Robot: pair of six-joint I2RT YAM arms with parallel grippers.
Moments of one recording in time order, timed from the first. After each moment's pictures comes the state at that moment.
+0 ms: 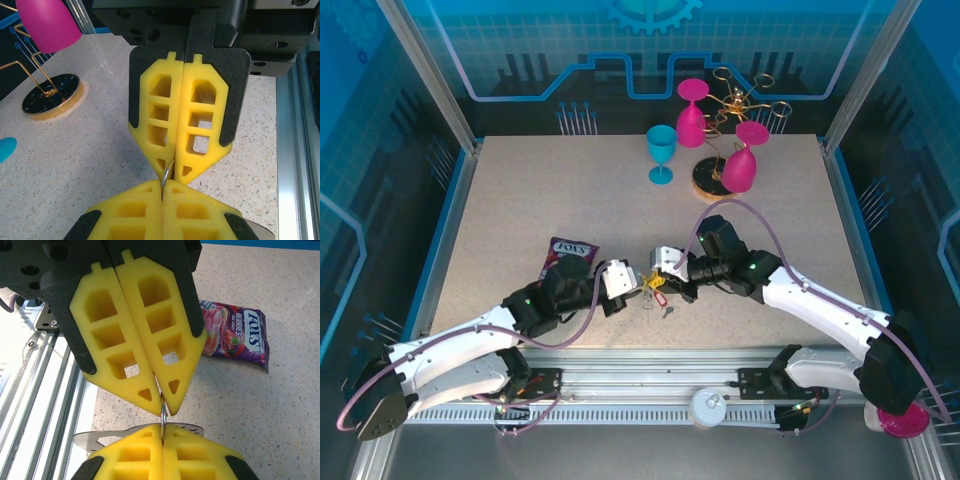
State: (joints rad) left arm -0.85 0.94 0.53 0.04 0.21 0.31; right arm 0.72 1.19 0.82 -0.34 -0.63 -0.56
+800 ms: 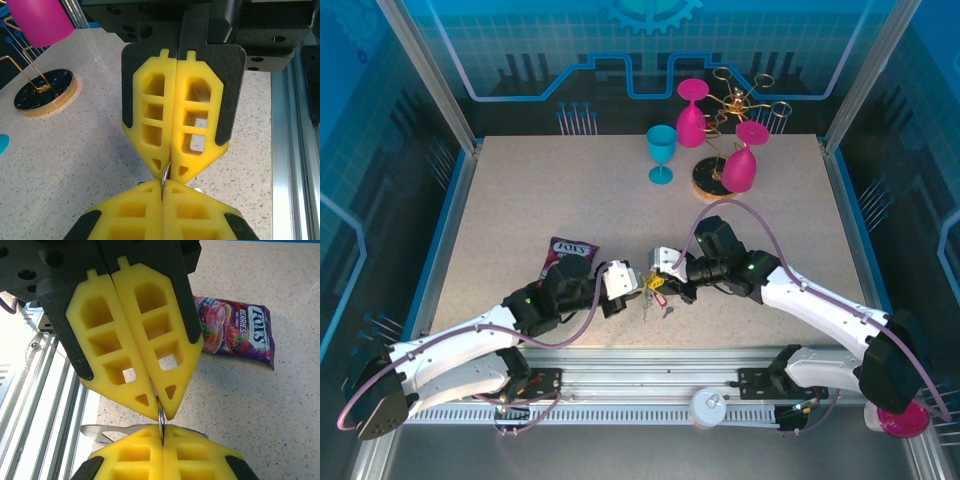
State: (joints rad) left arm -0.85 0.94 0.54 0.02 0.22 0.31; right arm 0.73 1.19 0.82 -0.34 -0.62 -0.54
